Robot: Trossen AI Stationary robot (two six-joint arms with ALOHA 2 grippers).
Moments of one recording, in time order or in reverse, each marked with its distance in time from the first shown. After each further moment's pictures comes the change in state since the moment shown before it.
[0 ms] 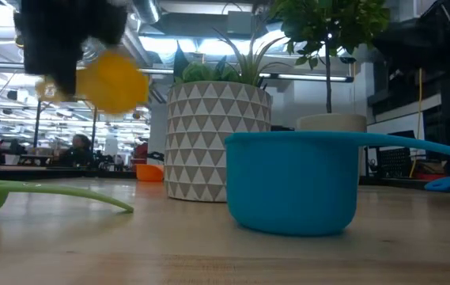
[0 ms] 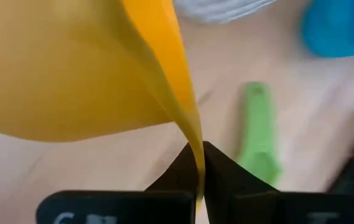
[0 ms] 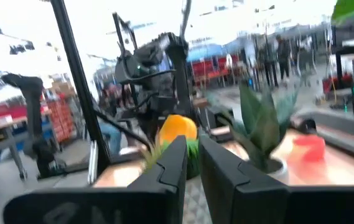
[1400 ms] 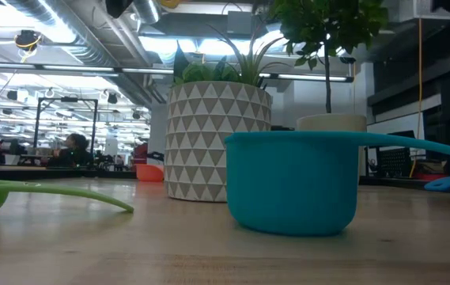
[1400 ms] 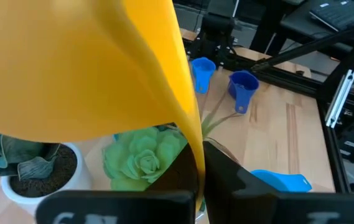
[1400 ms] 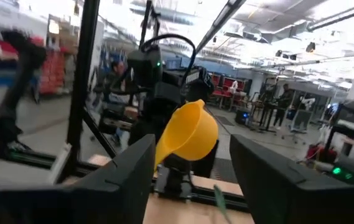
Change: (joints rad) left arm -0.050 -0.070 0.042 0.500 -0.531 0.525; right arm 0.104 0.849 0.604 0.236 0.010 -0.452
